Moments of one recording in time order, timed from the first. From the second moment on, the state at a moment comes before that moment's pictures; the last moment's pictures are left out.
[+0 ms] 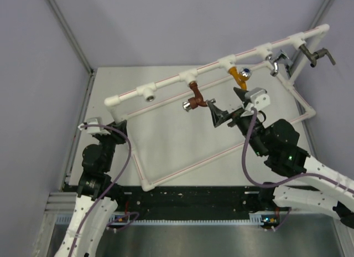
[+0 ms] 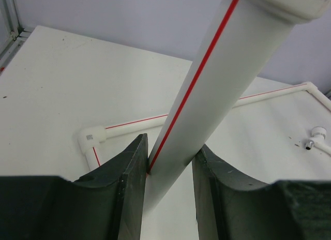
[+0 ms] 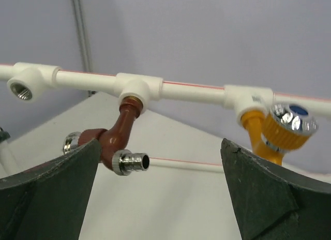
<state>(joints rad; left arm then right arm) -0.21 0.30 0.42 -0.07 -0.12 -0.33 1.04 0.77 0.91 0.19 0.53 -0.11</state>
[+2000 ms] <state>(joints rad) -0.21 0.30 0.42 -0.07 -0.13 -0.33 1.02 1.03 0.71 0.90 0.65 0.66</state>
